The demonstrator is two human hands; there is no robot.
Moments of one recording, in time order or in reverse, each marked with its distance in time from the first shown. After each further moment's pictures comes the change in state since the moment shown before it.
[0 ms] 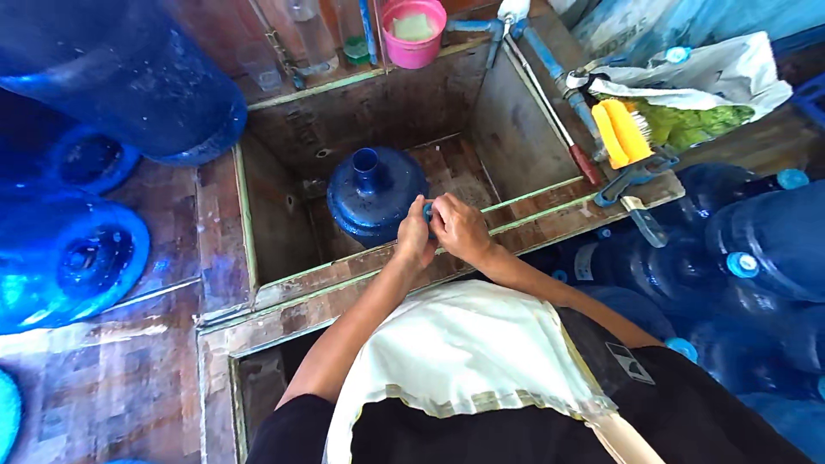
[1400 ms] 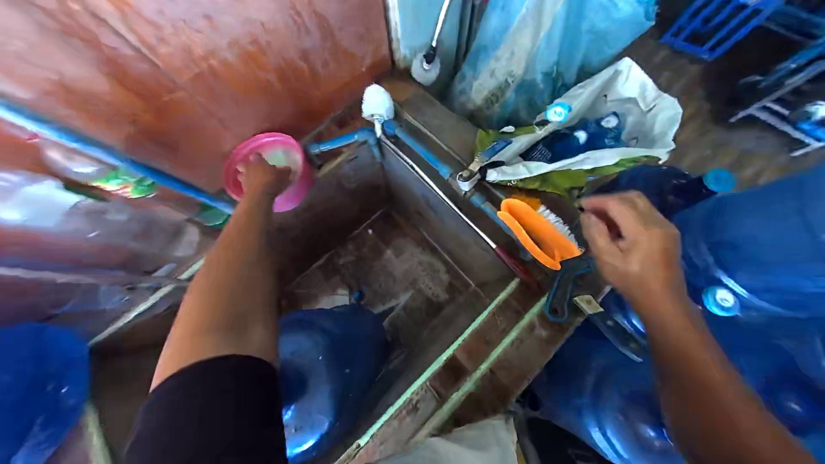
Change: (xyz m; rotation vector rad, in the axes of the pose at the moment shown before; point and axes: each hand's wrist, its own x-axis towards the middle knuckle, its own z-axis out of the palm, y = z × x) left_hand 0.387 0.228 0.168 1.676 0.246 0.356; right_hand 0.022 0.242 -0.249 -0.338 0.243 0.637
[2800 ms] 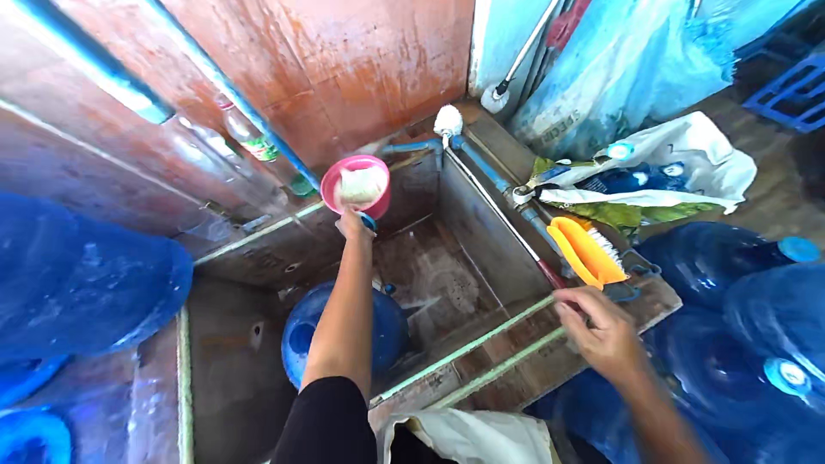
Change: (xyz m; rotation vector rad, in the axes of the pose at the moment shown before) left_hand -0.098 -0.044 0.078 -1.420 0.337 -0.518; right_hand -0.080 -0.042 0.055 0.358 -0.073 -0.265
